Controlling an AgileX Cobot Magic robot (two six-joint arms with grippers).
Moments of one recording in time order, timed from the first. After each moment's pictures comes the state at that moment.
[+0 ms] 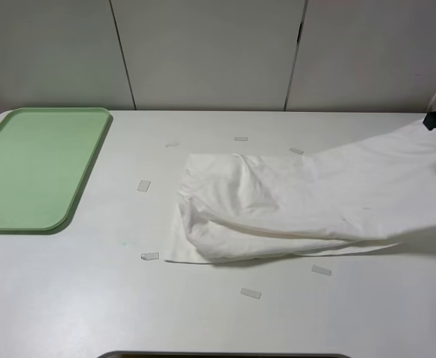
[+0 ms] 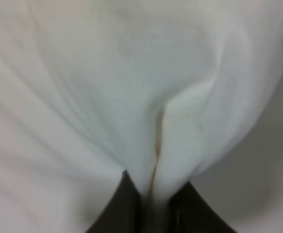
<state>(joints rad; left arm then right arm) 0.04 -0.01 -0.51 0.11 1.07 -0.11 -0.22 1.88 -1.42 -0.13 1.05 -0.17</state>
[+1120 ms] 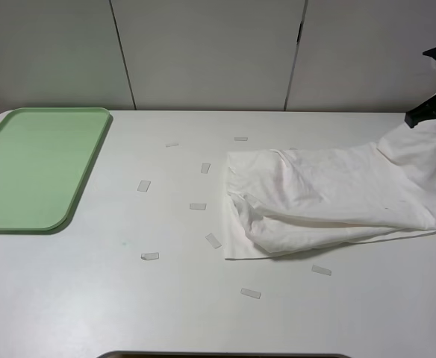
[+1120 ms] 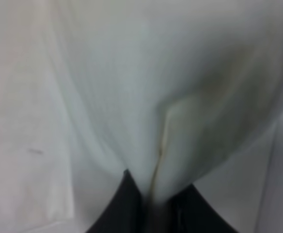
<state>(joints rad) 0.04 -0.01 -0.51 0.11 1.07 -0.11 -0.05 1.88 -1.40 -0.41 1.02 0.06</state>
